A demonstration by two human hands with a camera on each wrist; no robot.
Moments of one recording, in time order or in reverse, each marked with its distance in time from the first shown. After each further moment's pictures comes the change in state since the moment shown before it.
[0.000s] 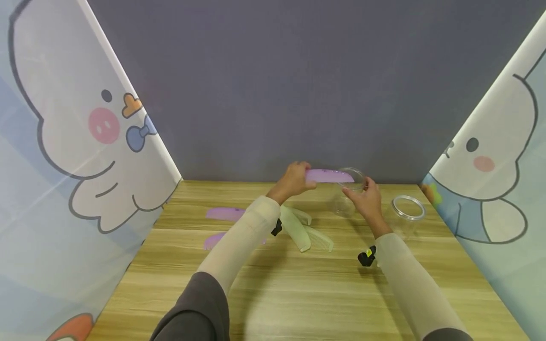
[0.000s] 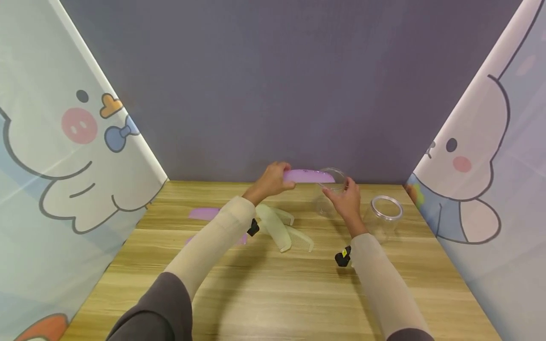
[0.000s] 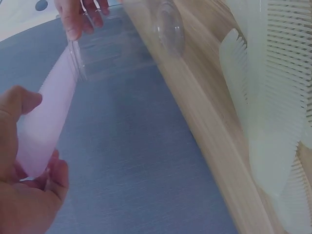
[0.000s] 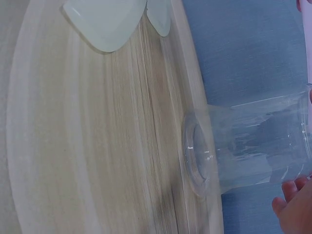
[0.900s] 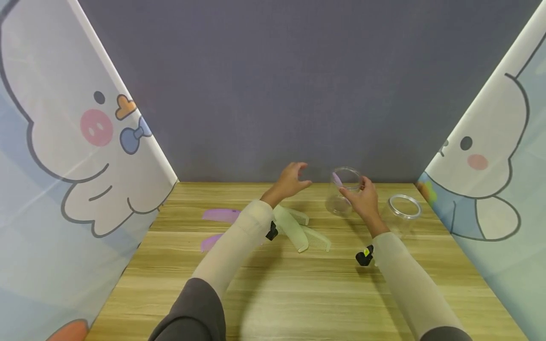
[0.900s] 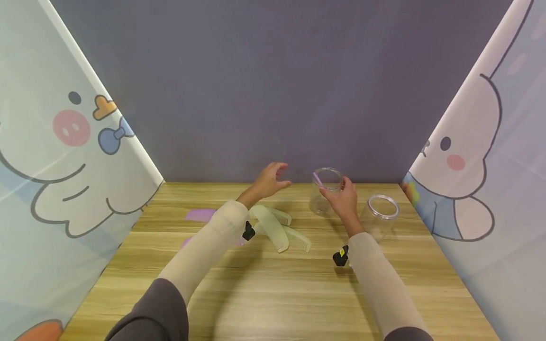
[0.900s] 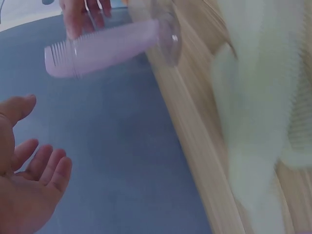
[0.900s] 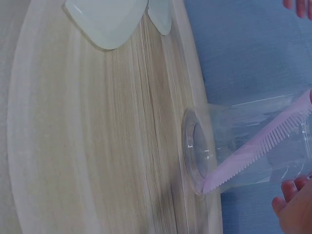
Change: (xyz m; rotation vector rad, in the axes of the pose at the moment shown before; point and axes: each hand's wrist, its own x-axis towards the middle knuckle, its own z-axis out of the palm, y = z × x) left_hand -0.006 -0.011 0.006 -0.273 -0.052 -0.046; right_hand 0.001 0.001 -0.002 -0.024 0.003 -0.011
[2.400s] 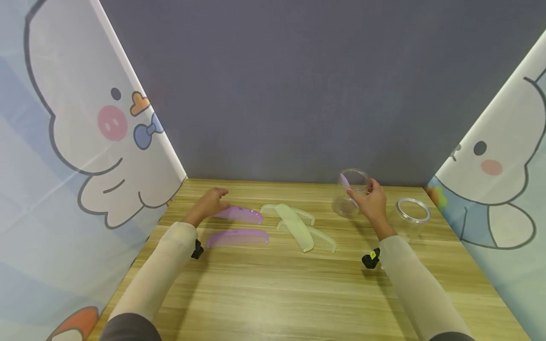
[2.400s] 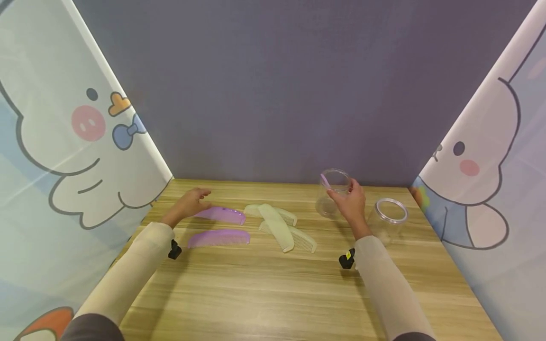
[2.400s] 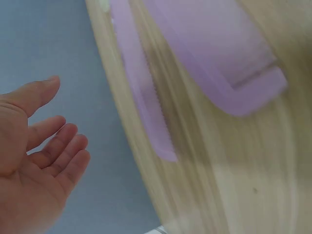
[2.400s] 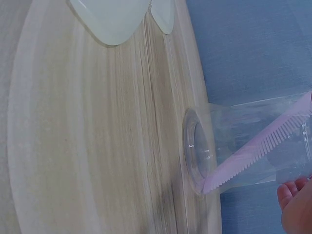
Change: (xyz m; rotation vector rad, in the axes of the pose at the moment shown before) left_hand -0.154 -0.168 -0.118 0.297 -0.044 -0.177; right_hand 0.001 0.002 0.002 -0.010 0.037 -0.009
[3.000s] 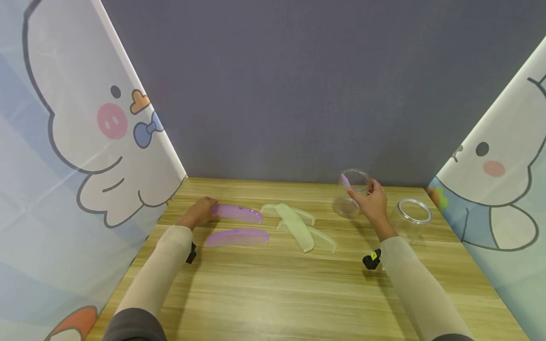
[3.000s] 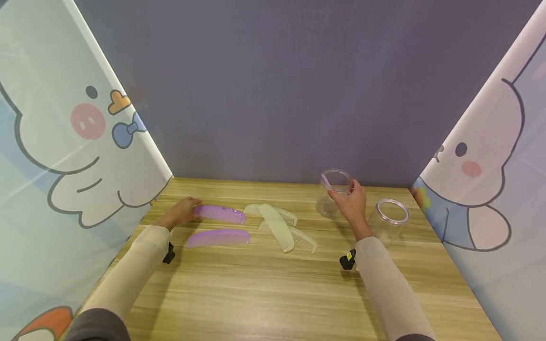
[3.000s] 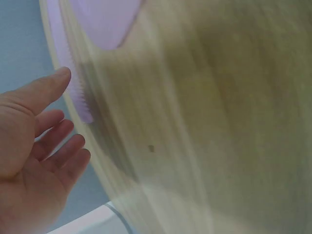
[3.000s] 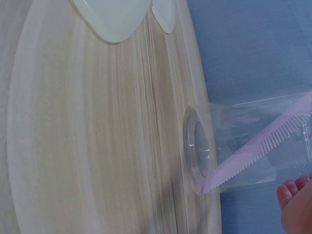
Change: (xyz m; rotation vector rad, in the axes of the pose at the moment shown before) left_hand -0.017 -0.044 0.019 0.131 -0.080 -0.069; right_hand -0.002 -0.001 0.000 0.009 -0.004 0.003
